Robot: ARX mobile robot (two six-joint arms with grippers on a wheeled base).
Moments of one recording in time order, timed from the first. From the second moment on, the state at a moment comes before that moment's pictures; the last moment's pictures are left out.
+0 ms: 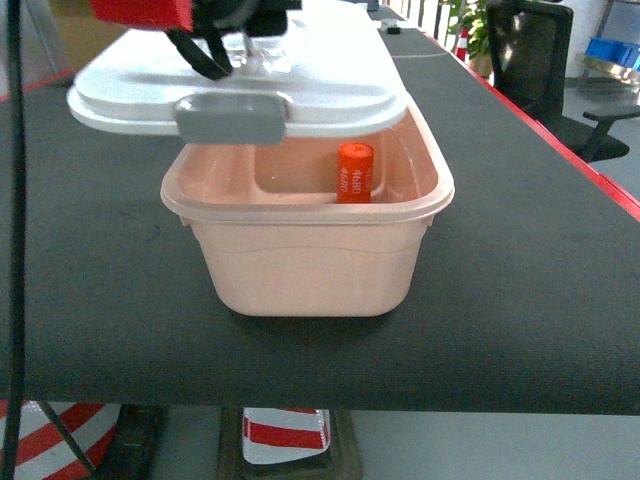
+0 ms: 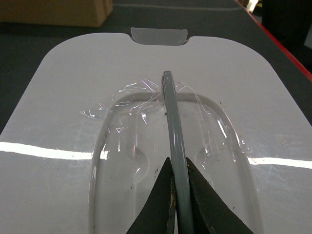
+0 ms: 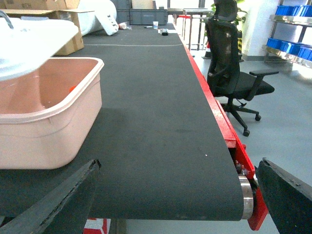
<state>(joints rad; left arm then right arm) -0.44 1.90 1.38 0.28 -0.41 -0.13 0.00 0.00 0.01 -0.01 0.00 0.00</state>
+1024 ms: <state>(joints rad) -0.53 2.05 1.44 0.26 -0.47 -0.16 0.00 0.00 0.01 -0.01 0.00 0.00</state>
